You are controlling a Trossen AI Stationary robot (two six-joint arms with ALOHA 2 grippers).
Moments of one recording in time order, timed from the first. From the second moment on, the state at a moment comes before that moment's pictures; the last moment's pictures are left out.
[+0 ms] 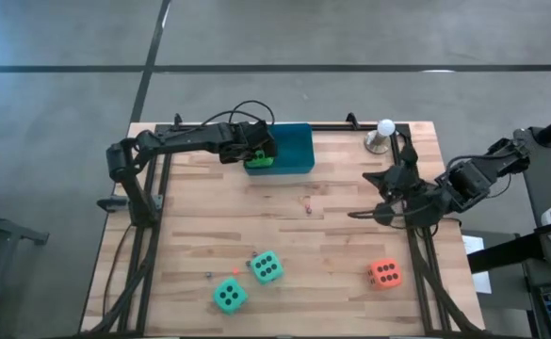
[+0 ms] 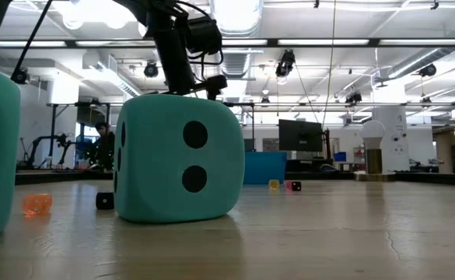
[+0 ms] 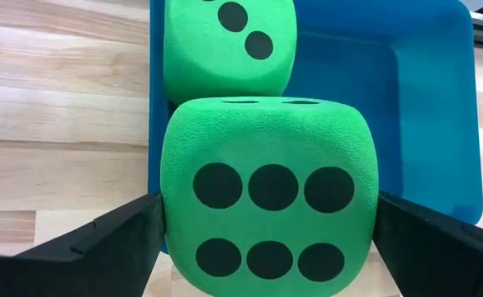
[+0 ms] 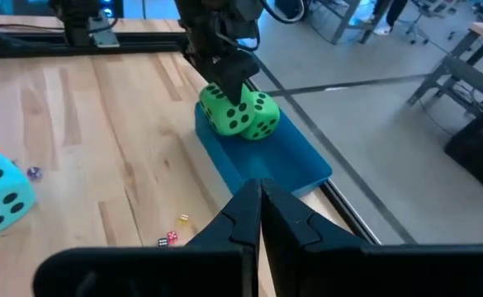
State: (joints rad) left arm 0.37 1.78 1.41 -0.79 -0.29 -1.21; right arm 0.54 1.03 1.28 -1.14 0.95 0.55
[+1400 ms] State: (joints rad) left arm 0.37 1.78 1.41 -0.81 -0.27 -1.21; right arm -0.13 1.28 0.83 0.02 0.17 -0.10
